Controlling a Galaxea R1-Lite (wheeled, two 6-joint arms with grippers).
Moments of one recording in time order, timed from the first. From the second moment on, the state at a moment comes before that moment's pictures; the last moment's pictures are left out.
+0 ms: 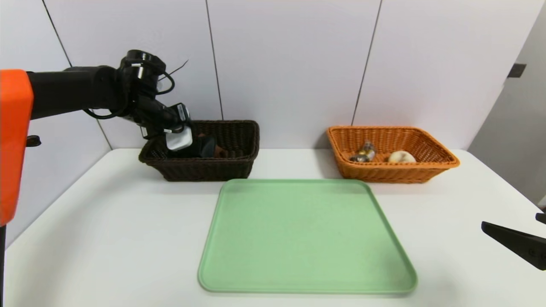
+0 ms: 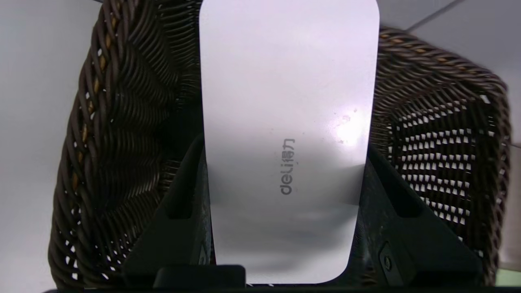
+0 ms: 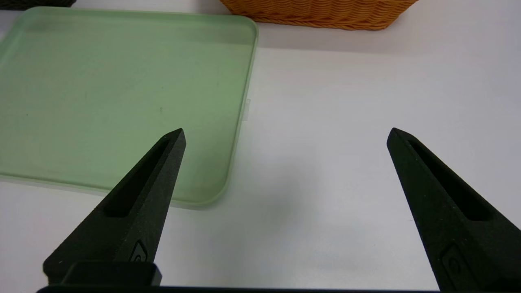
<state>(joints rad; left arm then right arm) -0.13 2.13 -1.98 0.47 0.03 -0.45 0.30 0.88 -0.61 0.14 -0.13 0.12</state>
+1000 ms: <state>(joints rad) -0.12 2.17 -1.98 0.45 0.03 -0.45 0.30 0.88 -0.61 0.14 -0.12 0.12</state>
